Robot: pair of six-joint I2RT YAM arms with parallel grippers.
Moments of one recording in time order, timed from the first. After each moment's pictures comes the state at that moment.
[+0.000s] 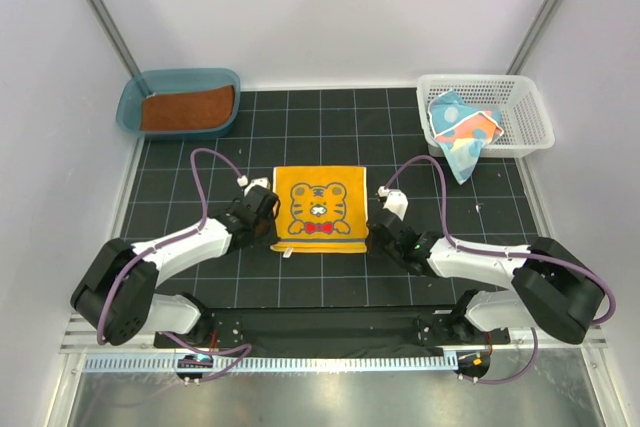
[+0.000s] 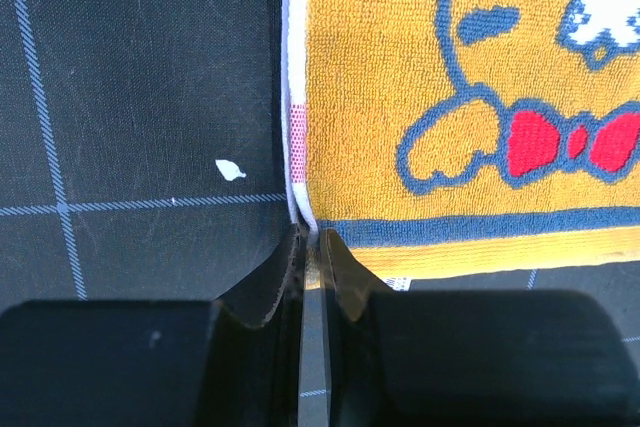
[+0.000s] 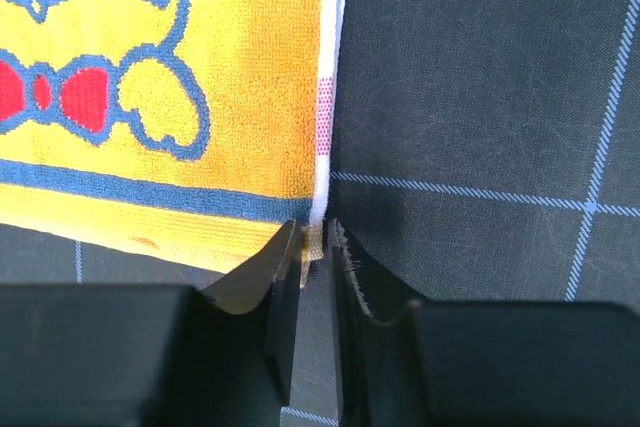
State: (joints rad) left arm -0.63 1.33 0.62 -0.31 -0.16 -0.69; right arm 0.85 1.28 0.46 -0.03 0.35 0.74
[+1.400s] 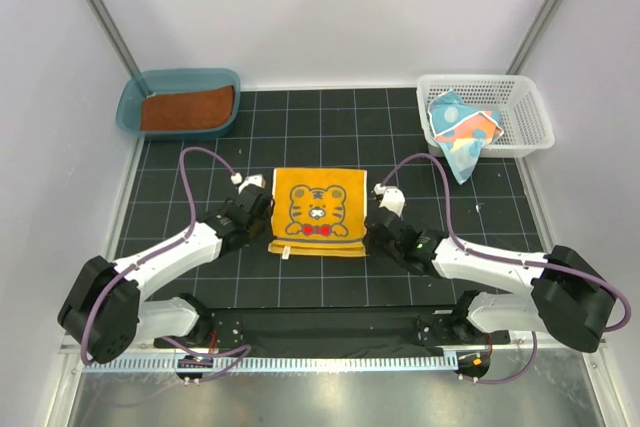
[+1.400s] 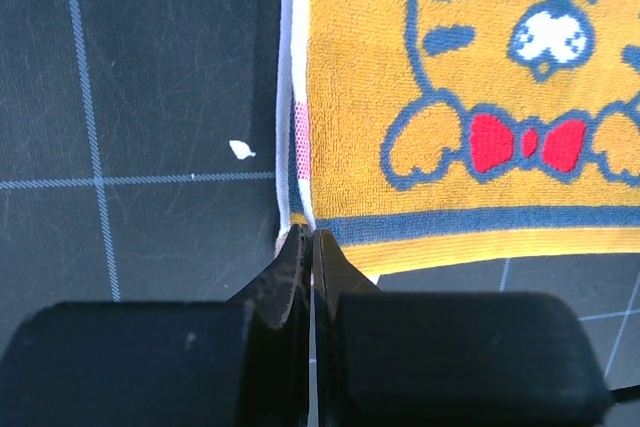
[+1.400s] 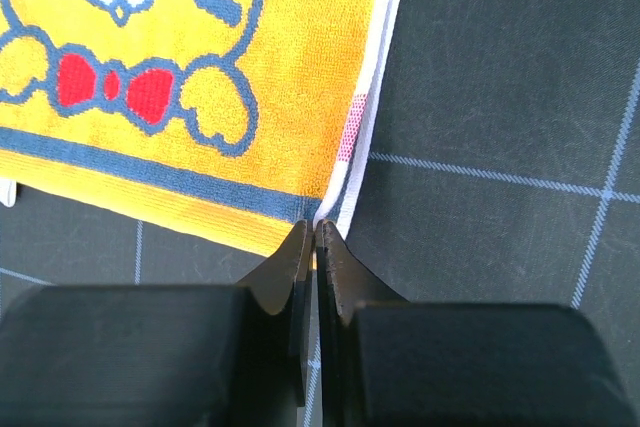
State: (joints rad) left arm -0.63 1.22 0.64 -0.39 -0.18 -0.69; right arm 0.90 1.20 0.53 -0.15 0.35 0.74
